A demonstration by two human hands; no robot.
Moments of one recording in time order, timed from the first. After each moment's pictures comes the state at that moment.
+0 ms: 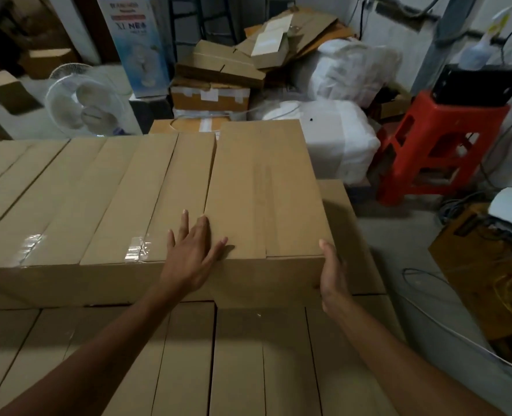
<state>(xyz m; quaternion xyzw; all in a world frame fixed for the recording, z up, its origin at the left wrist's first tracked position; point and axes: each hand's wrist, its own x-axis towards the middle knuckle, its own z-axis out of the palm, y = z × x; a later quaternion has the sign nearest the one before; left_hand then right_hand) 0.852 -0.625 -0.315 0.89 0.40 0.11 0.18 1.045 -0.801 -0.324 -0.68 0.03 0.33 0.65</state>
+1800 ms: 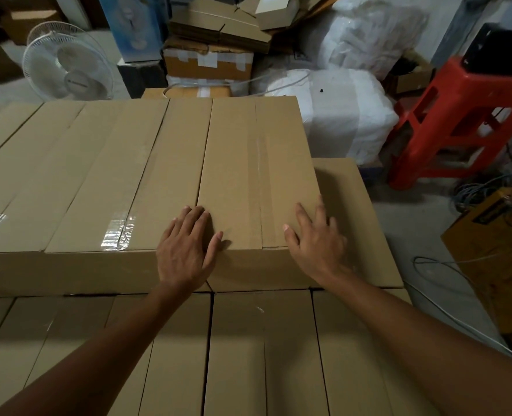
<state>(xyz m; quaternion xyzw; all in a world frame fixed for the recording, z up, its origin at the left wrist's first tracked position) 0.865 -0.597 -0.408 0.89 0.41 0.17 0.02 1.074 -0.736 -0.382 -0.89 -0.44 0.05 0.12</state>
